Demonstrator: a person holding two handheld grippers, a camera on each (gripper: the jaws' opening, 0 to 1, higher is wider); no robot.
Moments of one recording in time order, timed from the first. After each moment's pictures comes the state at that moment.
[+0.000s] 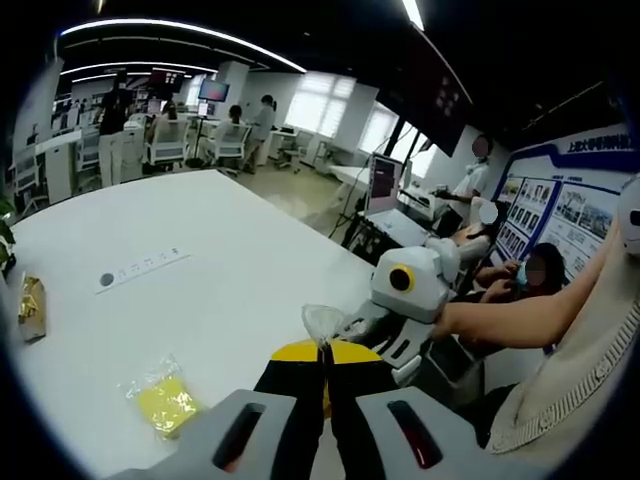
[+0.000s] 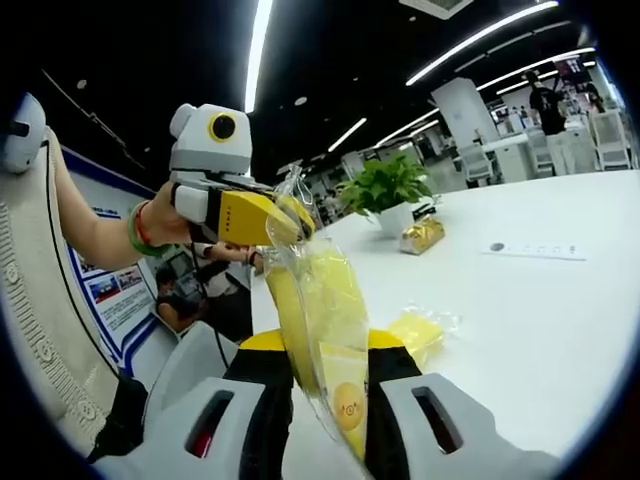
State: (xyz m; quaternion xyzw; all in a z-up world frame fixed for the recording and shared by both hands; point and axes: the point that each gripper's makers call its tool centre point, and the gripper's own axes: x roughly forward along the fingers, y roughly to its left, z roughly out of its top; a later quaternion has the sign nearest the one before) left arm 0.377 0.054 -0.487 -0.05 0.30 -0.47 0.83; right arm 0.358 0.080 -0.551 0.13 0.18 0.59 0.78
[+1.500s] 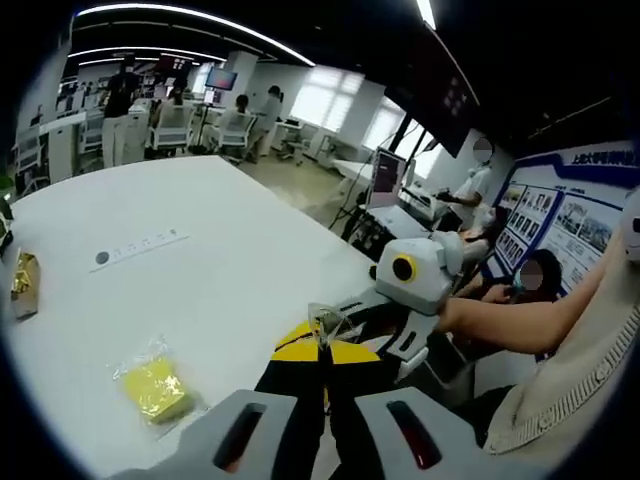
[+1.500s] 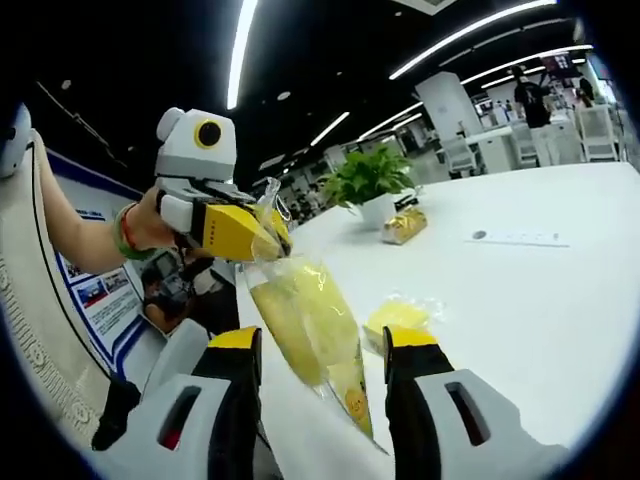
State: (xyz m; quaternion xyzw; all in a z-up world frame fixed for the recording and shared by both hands) left arm 0.370 0.054 -0.510 -0.07 0.33 -0.46 0.82; right arm 0.361 0.062 -0.565 0.12 0.22 0.54 0.80
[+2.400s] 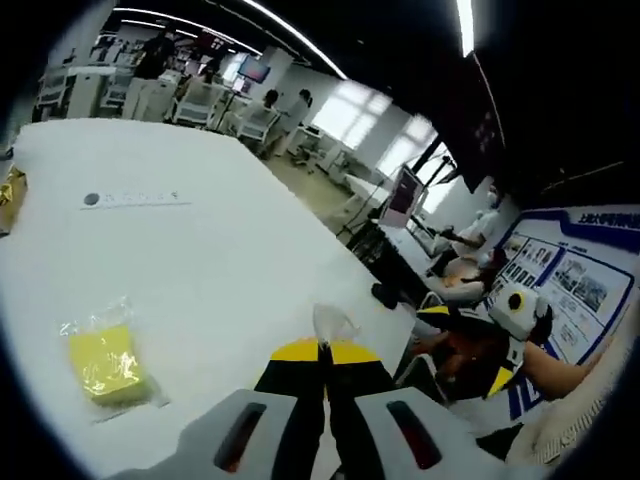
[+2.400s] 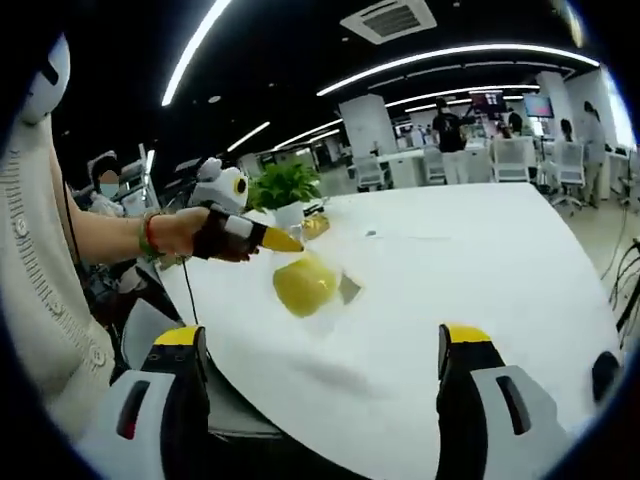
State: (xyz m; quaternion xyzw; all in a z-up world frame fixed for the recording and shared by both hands) left arm 0.401 0.030 -0.571 -0.23 0.35 -0.41 0.81; right arm 0.277 -0.094 -0.560 0.07 0.21 0.35 0.91
